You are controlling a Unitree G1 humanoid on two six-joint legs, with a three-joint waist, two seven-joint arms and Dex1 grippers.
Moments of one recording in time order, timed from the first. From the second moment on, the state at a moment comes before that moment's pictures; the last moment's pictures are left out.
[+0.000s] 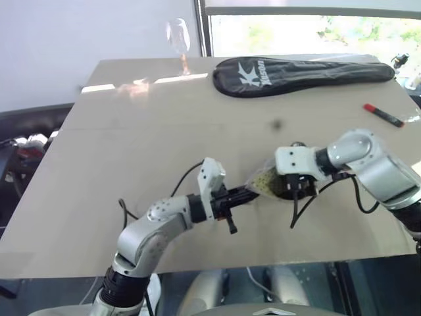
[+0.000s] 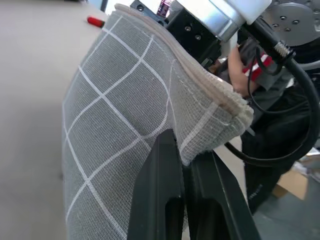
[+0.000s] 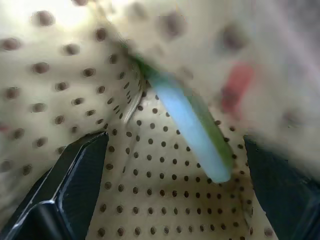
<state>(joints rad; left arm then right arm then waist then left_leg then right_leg) -0.14 0.37 -0.17 -0.49 -0.67 0.72 -0.71 -0.75 -0.79 0.57 -0.22 -0.04 0.58 1.22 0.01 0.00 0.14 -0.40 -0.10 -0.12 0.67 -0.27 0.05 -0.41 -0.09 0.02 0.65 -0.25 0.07</state>
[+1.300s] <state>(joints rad) -0.12 0.43 -0.16 -0.48 -0.62 0.62 -0.74 -0.65 -0.85 0.41 -0.31 0.03 0.62 1.28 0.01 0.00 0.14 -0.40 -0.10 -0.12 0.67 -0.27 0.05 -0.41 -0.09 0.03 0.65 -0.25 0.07</state>
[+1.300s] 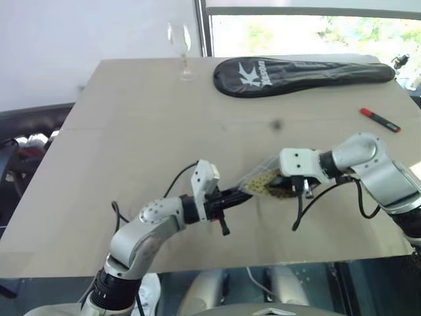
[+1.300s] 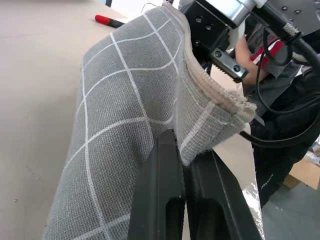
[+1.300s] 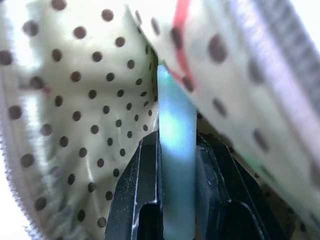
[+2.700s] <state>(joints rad) -0.20 0.36 -0.24 -0.34 -0.18 0.36 -0.49 -0.61 -0.84 0.16 -0.34 0.07 0.83 1.07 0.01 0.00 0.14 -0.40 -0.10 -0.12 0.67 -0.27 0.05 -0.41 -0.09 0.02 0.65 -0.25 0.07</state>
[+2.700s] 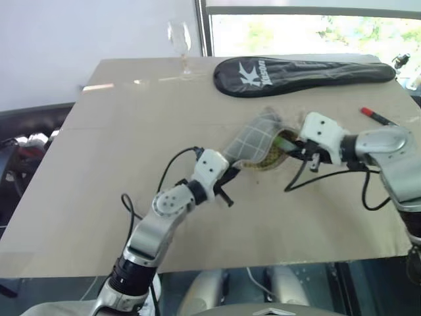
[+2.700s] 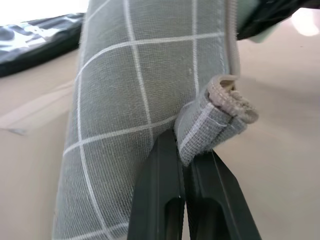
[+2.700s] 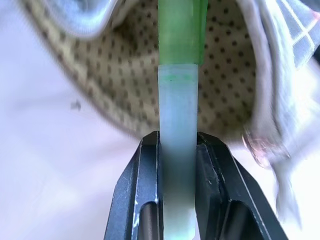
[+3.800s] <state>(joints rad) 0.09 0.46 0.04 -0.39 -0.11 0.25 -0.43 -0.15 -0.78 -0.32 -0.11 0.40 0.64 0.92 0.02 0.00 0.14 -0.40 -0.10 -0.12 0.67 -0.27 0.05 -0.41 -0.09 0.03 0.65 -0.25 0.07</state>
